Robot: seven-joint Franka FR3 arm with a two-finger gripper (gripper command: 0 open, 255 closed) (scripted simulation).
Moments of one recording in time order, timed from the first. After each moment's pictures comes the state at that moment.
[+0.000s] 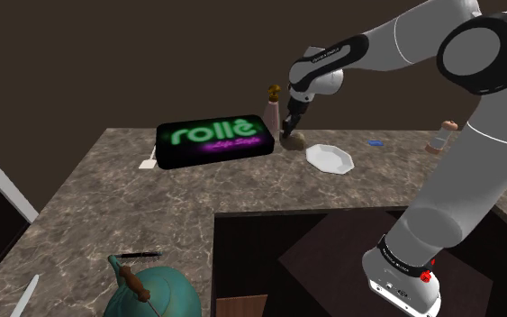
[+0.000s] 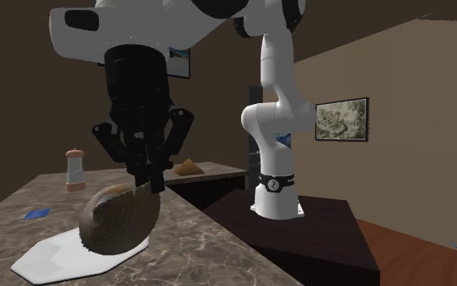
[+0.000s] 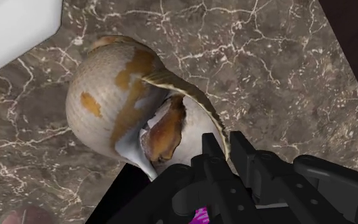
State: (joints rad) arm -0.01 0.05 -0.19 -2.18 0.26 2.24 -0.59
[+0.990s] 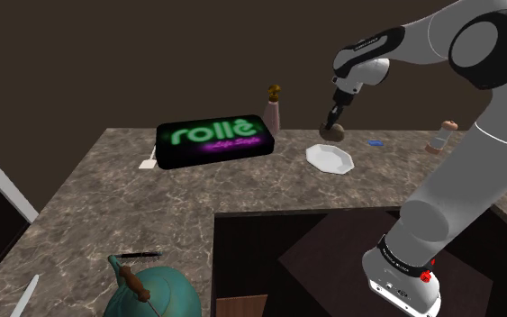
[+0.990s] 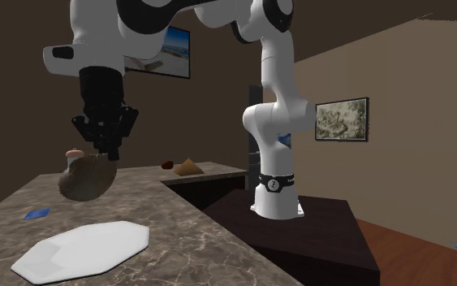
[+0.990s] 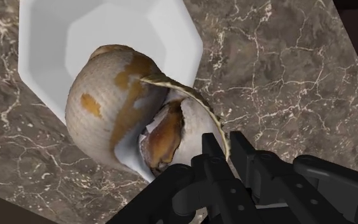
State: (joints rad) arm -0.20 -0.01 -0.38 -2.17 0.22 2.10 -0.92
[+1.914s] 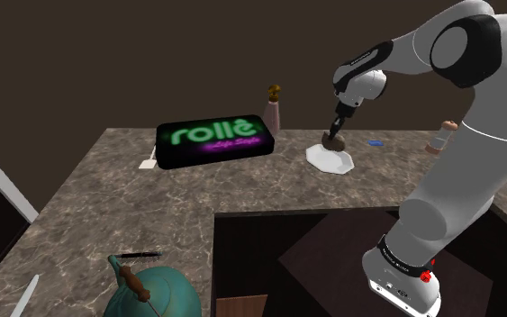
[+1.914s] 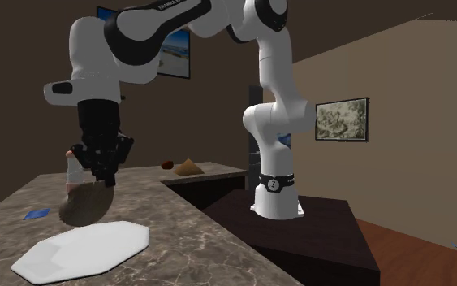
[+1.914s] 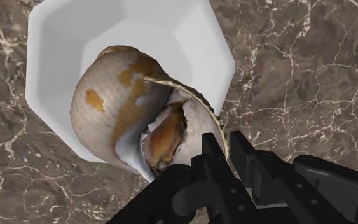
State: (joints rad) arm -0.23 0.09 -0.40 -2.21 0.28 2.21 -1.04
